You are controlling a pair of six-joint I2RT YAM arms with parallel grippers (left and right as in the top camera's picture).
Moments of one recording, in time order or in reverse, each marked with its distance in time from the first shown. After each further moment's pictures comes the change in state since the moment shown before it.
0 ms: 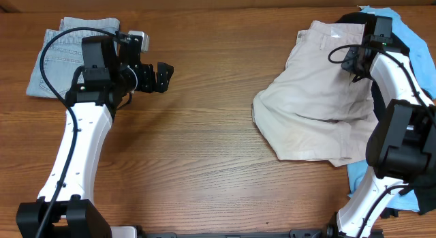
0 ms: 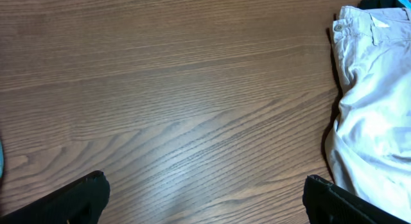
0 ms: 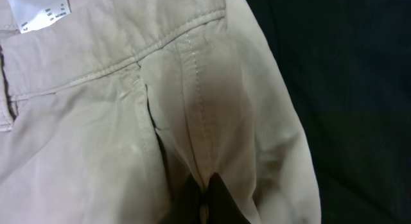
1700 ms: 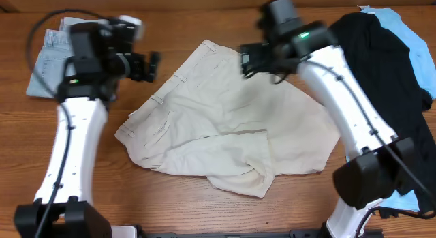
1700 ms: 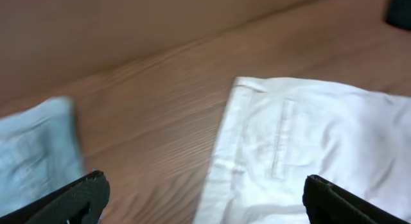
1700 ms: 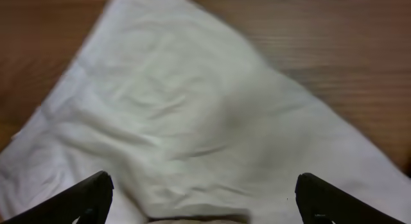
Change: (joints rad) left arm -0.005 0.018 0.100 0.031 -0.100 0.228; right arm 0.552 -0.182 0.284 -0.515 -0.274 0.058
